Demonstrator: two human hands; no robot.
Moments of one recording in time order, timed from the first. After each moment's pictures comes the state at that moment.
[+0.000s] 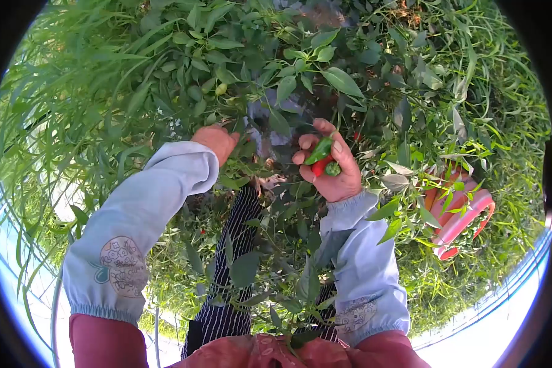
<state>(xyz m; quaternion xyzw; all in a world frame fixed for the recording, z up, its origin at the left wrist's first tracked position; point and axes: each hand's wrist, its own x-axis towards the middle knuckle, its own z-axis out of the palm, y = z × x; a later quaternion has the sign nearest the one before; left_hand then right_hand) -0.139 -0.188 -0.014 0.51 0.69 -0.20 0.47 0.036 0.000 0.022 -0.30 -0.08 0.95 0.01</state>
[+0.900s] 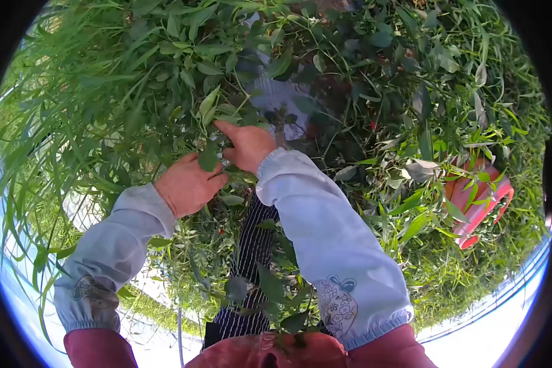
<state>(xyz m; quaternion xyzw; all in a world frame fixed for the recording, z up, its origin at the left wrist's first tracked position) -0.161 -0.234 0.069 0.65 0.60 -0.05 0.46 -0.061 -0.107 -0.033 -0.15 -0.76 0.58 -0.25</state>
